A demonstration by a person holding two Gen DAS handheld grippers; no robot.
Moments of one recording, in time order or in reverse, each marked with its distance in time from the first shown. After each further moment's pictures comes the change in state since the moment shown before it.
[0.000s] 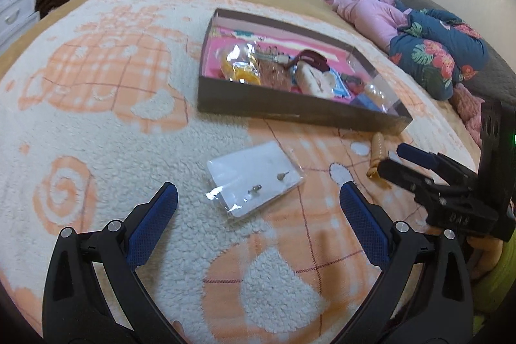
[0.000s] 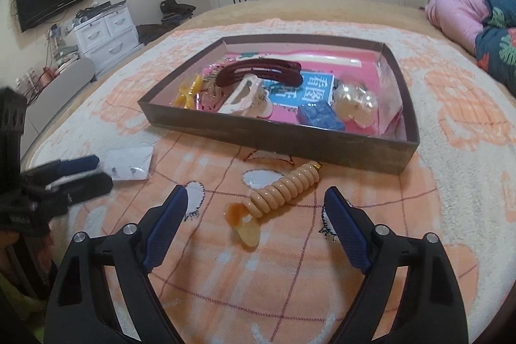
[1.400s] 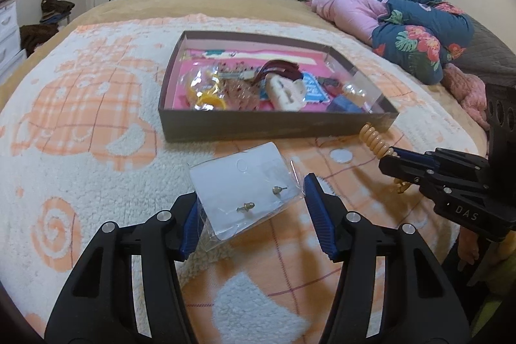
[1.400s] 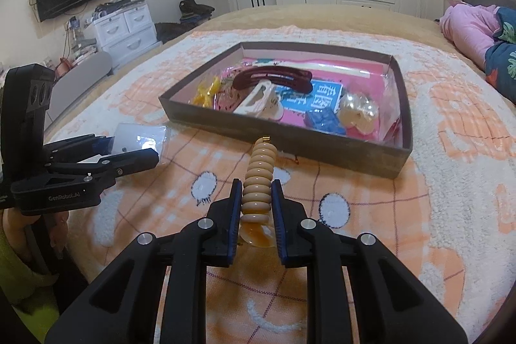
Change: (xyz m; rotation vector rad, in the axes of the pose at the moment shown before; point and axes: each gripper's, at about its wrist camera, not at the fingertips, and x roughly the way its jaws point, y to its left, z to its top) left arm -0.002 -0.033 0.011 0.136 -0.063 -0.005; right arm -0.032 -0.001 -0.006 -0.086 -0.041 0.048
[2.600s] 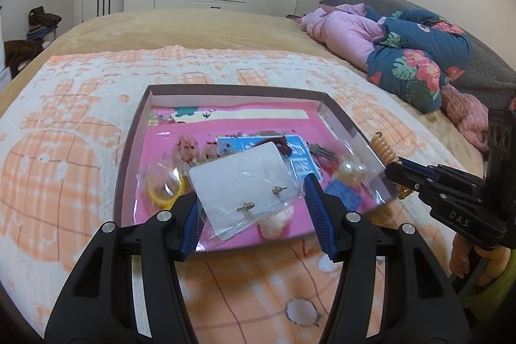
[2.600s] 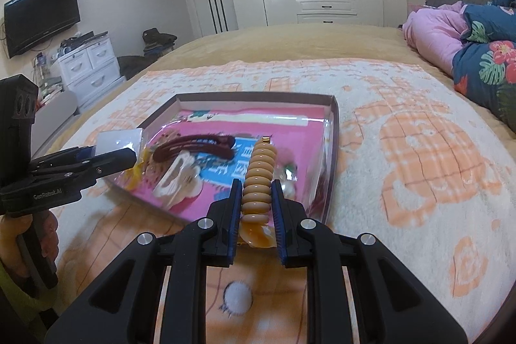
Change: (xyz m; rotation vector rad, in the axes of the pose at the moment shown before) left arm 0.051 -0.011 0.087 0.005 -0.064 -0.042; right arm 0.014 -0.074 0.063 0.089 -0.097 -0.132
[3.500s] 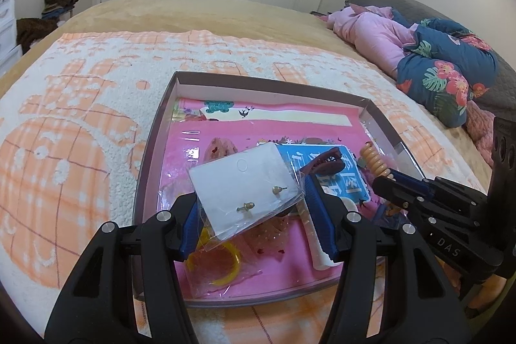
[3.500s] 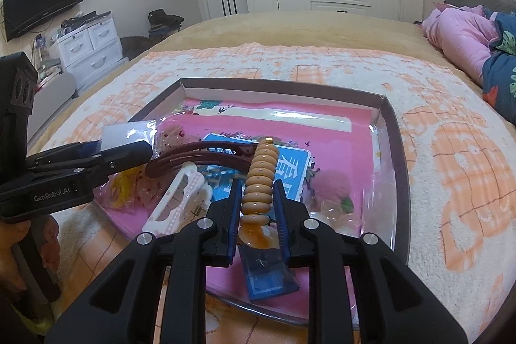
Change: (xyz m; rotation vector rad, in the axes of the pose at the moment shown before) left arm 0.035 0.038 0.010 -0.084 0.035 0.052; right arm 0.069 0.032 0.017 -0.040 0.069 0.021
